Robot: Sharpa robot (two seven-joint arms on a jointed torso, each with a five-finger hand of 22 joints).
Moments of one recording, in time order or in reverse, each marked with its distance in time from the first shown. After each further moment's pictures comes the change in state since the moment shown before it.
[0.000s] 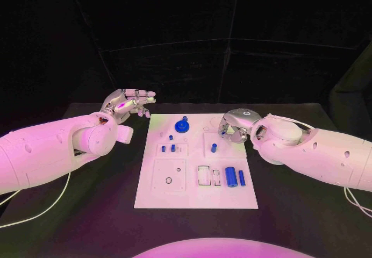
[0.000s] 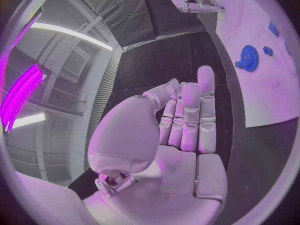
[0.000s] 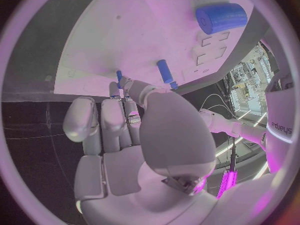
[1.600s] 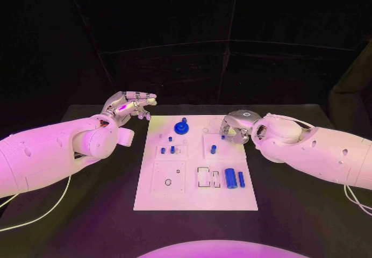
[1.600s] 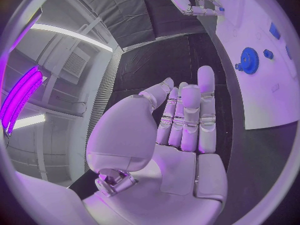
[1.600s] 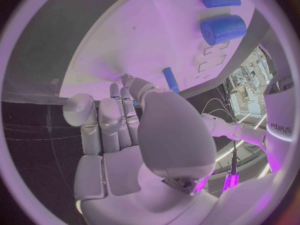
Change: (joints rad) left arm 0.000 0.000 0.000 0.021 -0.008 -0.018 0.000; left_hand -0.052 -0.017 -0.018 0.040 0.000 0.000 0.000 -0.015 0.000 0.014 0.000 -0.030 -0.001 0.014 0.000 0.015 0.032 0.000 0.000 0.000 0.011 0.008; right arm 0.011 0.009 -0.001 -0.047 -0.009 0.069 0.034; right_hand 0.020 -0.052 -0.116 0.072 0.049 -0.116 0.041 -0.029 -0.025 -0.110 0.021 -0.040 -0.008 -0.002 0.027 -0.048 -0.033 0.009 -0.052 0.034 -0.077 -0.134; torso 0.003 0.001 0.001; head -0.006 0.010
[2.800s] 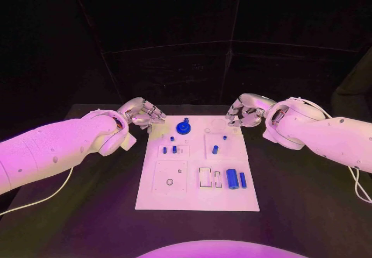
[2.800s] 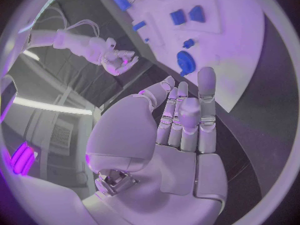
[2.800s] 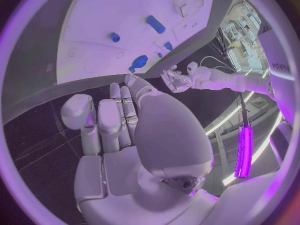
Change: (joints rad) left arm 0.001 0.078 0.003 -0.110 -0.583 -0.008 -0.258; left_hand 0.008 -0.008 0.018 -0.018 0.000 0.005 -0.005 -0.008 0.001 0.025 -0.003 -0.043 -0.009 0.069 -0.002 0.081 0.147 0.001 0.022 -0.005 0.050 0.034; right arm 0.083 -0.061 0.002 0.009 0.369 -0.042 0.087; right_hand 0.003 0.045 -0.252 0.042 0.121 -0.015 -0.029 0.070 0.002 -0.050 -0.023 0.084 0.235 0.000 -0.014 0.039 0.049 -0.016 -0.006 -0.015 0.019 0.013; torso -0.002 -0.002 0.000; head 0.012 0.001
